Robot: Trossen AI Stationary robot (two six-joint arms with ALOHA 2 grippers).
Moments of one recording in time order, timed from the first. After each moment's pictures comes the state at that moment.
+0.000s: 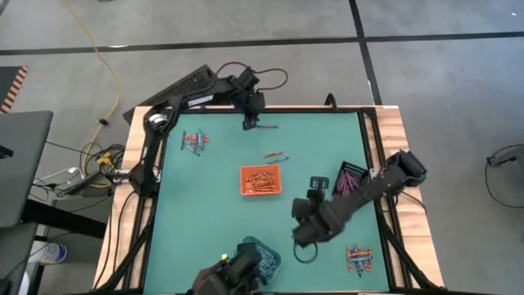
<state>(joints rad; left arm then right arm) 0.72 2.14 1.73 -0.60 0.27 0.58 0.51 1.84 1.58 -1.46 0.58 0.59</state>
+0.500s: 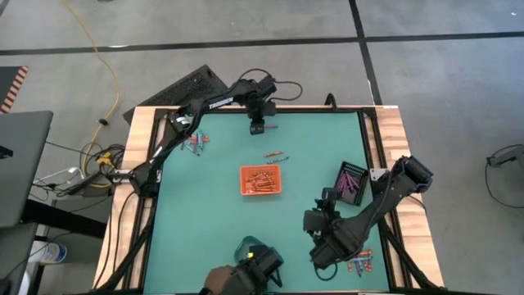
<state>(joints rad) 0.65 2.46 2.20 -1.01 0.13 0.58 0.69 1.84 1.58 -1.57 0.70 0.82</state>
